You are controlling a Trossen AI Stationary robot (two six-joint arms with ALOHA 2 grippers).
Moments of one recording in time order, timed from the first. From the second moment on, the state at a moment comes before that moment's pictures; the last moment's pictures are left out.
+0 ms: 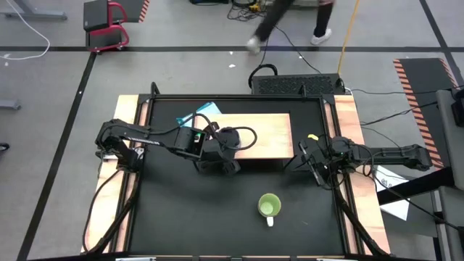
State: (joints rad) left arm -0.16 1.74 1.76 -0.93 -0.45 -0.45; right arm -0.06 0.24 0.01 0.13 -0.42 -0.05
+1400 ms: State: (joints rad) left arm -0.08 1.80 1.76 -0.93 -0.35 -0.45; right arm -0.06 0.25 0.01 0.13 -0.42 -0.06
